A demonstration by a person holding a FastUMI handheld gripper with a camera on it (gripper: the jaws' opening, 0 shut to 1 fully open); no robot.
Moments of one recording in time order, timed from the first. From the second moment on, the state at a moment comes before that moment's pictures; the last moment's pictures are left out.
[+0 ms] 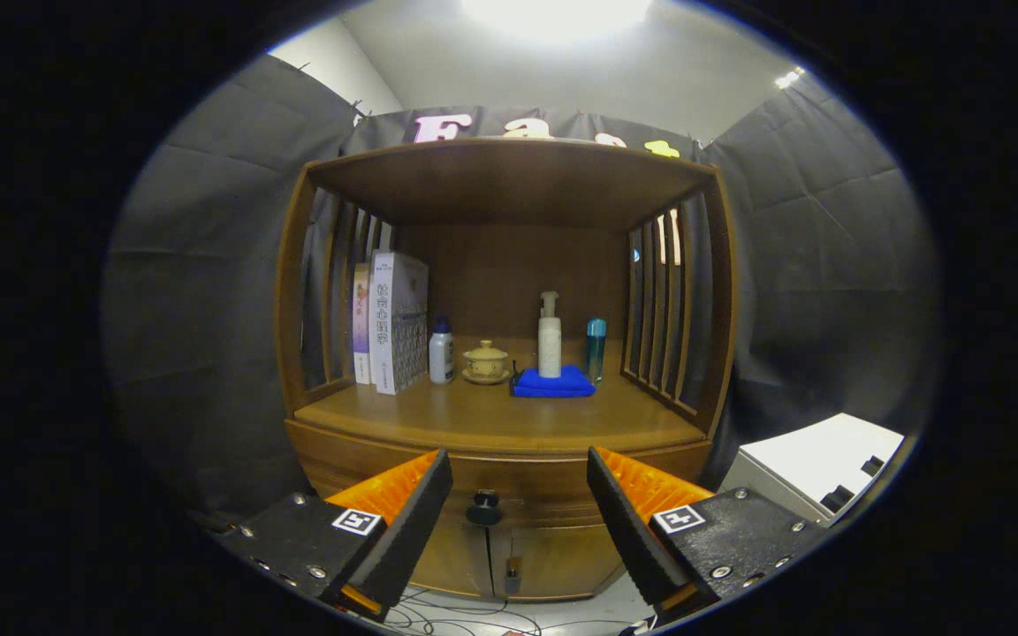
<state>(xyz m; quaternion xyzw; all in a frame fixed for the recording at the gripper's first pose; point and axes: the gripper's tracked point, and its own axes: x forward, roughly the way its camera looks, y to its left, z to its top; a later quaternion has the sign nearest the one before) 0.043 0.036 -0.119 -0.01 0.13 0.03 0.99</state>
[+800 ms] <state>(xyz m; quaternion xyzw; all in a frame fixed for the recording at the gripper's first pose) 0.093 0.067 -0.251 -0.01 0.22 0.03 0.97</state>
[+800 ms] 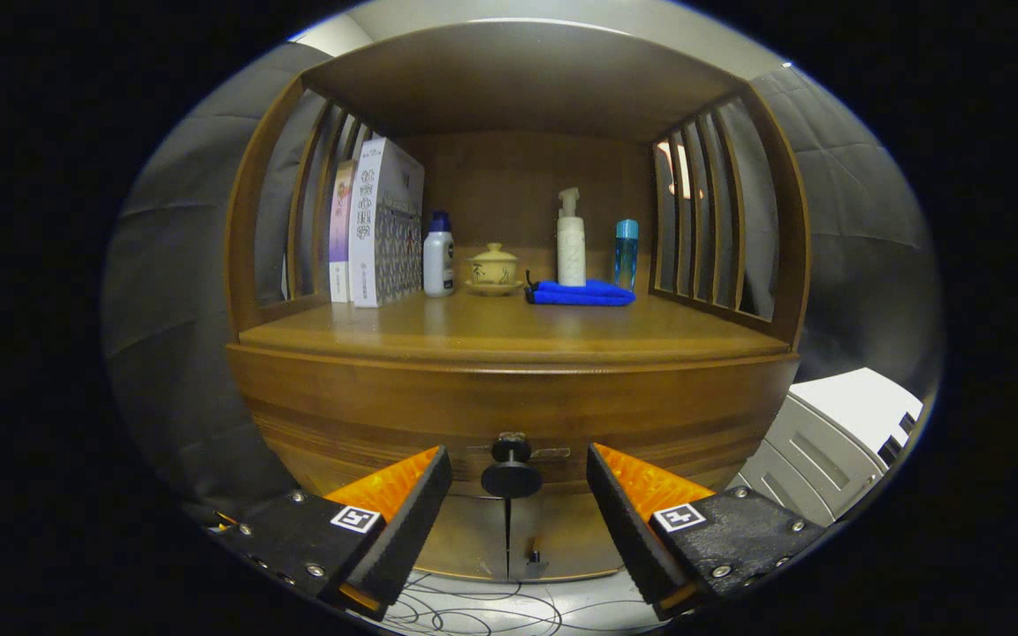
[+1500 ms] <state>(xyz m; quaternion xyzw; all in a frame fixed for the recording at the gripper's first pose) 0.116 0.070 -0.281 0.01 0.22 0.03 0.98</state>
